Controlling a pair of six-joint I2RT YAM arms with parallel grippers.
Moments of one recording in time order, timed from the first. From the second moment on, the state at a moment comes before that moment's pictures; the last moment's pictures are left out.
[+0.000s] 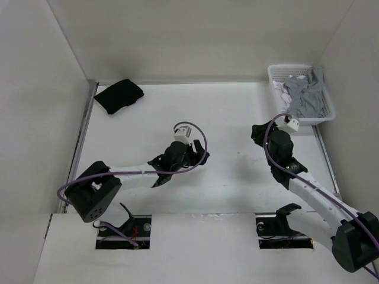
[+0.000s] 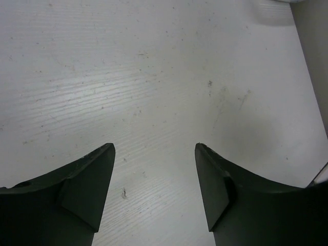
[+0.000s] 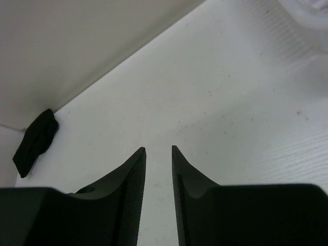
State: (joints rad) left arm -0.82 1.46 0.57 0.48 -0.13 -0.71; right arm 0.39 0.96 0.55 0.22 0.41 0.71
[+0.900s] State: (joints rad) left arm -0.79 1.47 0.54 0.56 -0.13 -0.71; right arm -0.24 1.82 1.40 0.03 0.39 0.62
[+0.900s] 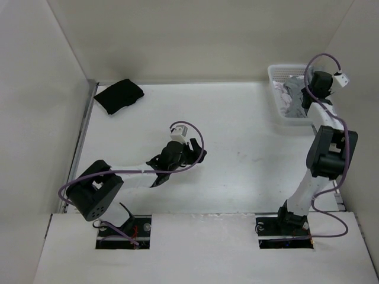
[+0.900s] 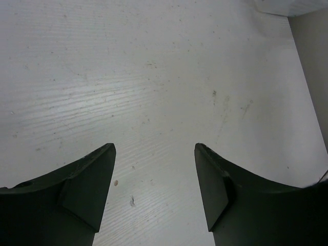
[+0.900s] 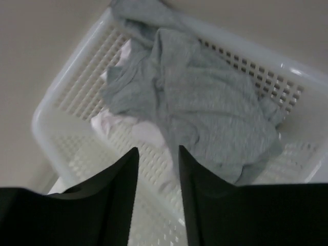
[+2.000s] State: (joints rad) left arm -0.72 1.51 0.51 0.65 -0.07 -0.77; right arm -0.21 1.80 1.65 0.09 0.28 0.51
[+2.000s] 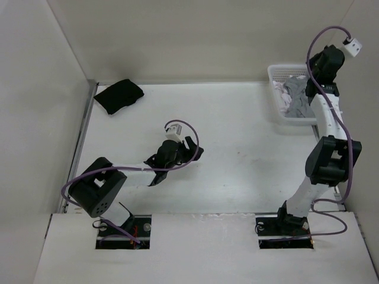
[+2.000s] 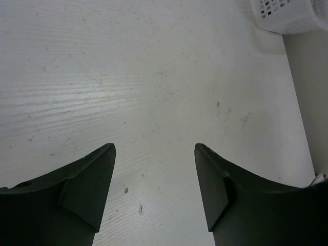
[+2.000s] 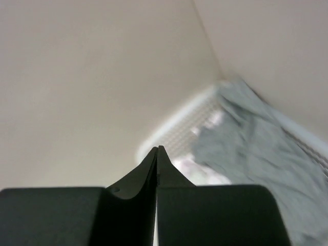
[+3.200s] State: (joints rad) left arm -0.65 1.58 0.49 0.69 0.01 -0.83; right arm -0.34 2.12 1.72 -0.05 0.27 0.52
